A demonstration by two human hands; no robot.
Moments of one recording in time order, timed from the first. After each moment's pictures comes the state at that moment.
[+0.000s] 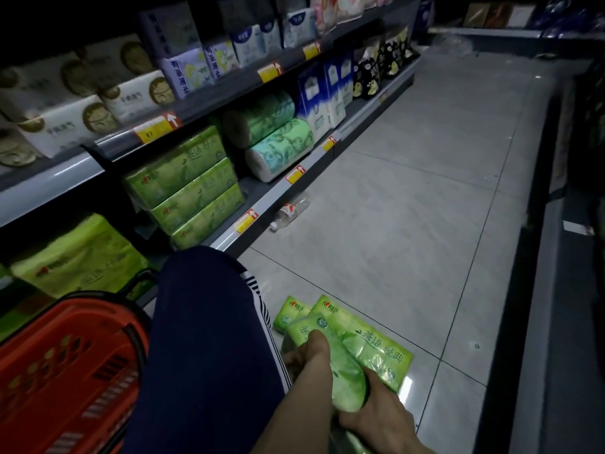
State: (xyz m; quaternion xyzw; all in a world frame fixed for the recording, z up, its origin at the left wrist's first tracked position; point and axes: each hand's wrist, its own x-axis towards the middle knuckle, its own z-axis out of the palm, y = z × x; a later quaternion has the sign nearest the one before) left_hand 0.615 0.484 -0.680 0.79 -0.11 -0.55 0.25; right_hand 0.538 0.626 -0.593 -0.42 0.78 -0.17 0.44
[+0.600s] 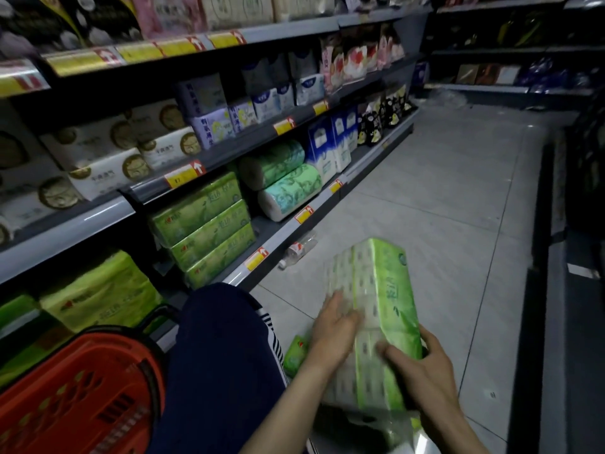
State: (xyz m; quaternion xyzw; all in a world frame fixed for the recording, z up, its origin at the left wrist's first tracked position) left_hand 0.617 0.466 -0.518 0.54 -0.56 -0.56 0.29; right_hand 0.491 0.565 -0.527 -0.21 0.73 -0.50 0.41
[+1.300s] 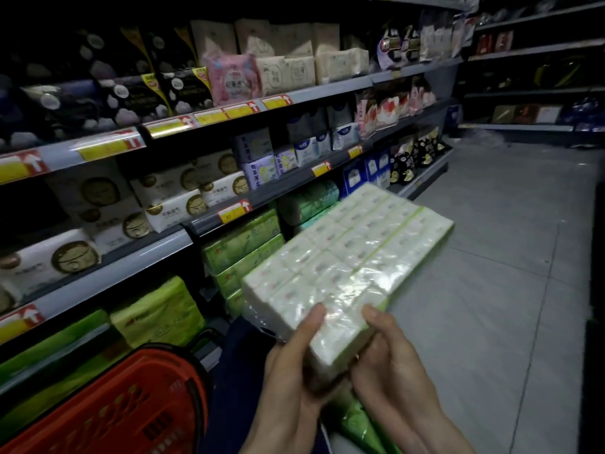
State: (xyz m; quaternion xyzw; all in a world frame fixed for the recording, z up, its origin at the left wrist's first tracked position) left_hand 0.697 0.549 -0.371 0.41 -0.24 -0.72 0.50; right_hand 0.580 0.536 -0.410 -0.17 0.23 -0.63 0.72
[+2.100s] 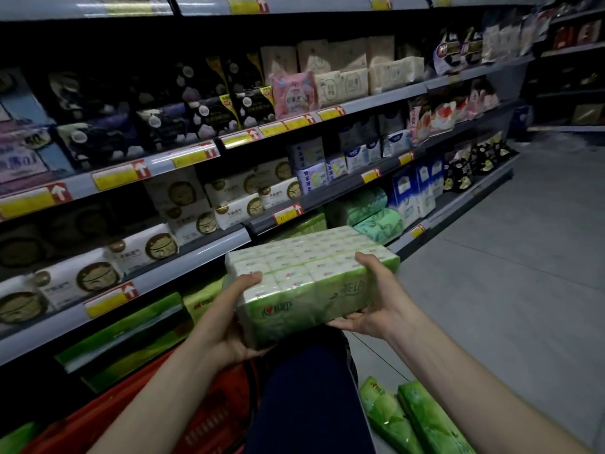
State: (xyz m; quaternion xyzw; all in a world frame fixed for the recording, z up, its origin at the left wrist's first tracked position) left_hand 0.840 0.510 -0.326 0.61 -0.23 -0.58 0.49; right_hand 0.614 0.454 -0.364 -0.06 0.39 -0.46 0.79
